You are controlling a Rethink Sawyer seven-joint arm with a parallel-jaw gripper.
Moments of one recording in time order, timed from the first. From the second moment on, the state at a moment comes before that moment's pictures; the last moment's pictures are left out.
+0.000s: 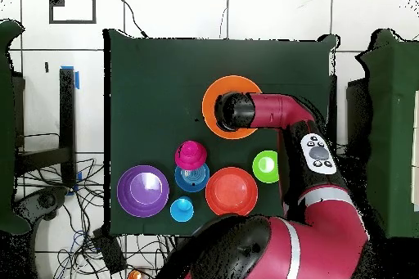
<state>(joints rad) -0.45 -0.41 0.22 1.38 -0.39 0.55 1.99</state>
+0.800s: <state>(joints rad) -0.46 -0.41 0.22 1.38 -0.39 0.55 1.99</state>
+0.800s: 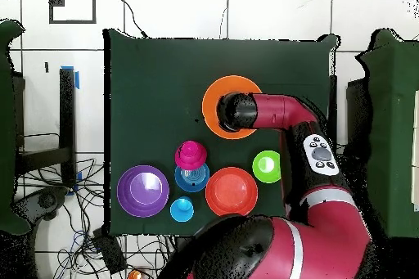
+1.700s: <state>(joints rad) -0.49 -0.41 0.28 1.38 -0.39 0.55 1.99</state>
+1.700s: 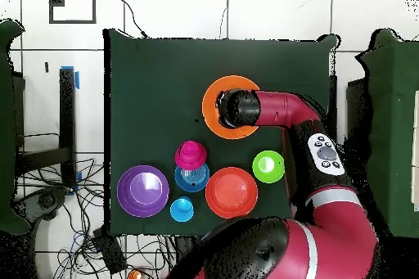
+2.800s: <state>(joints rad) -0.49 -0.42 0.28 1.38 -0.39 0.55 1.99</state>
